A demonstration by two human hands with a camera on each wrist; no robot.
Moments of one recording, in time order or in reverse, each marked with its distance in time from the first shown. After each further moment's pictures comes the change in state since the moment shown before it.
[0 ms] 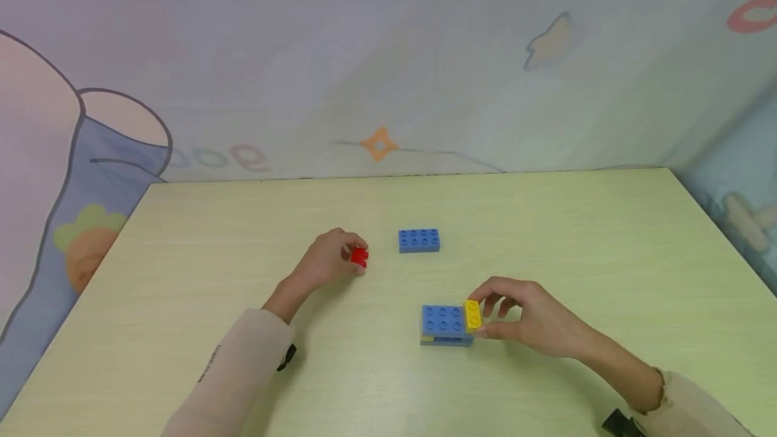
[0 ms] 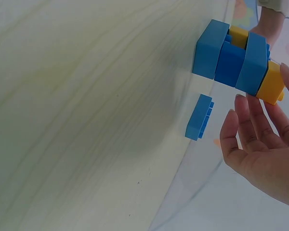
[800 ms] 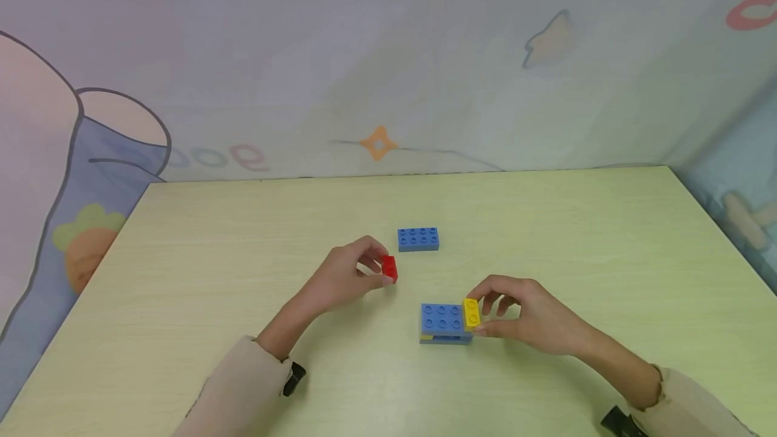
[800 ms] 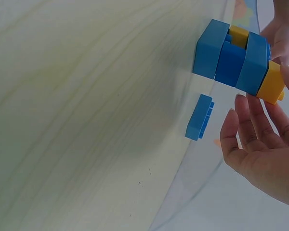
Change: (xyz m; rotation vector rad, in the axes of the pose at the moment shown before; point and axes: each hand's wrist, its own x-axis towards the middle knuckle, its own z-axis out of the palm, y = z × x) left_hand -0.035 0.040 0.005 -0.258 -0.016 0.108; right_hand 0.000 0.000 -0.001 0.004 -0.005 0.008
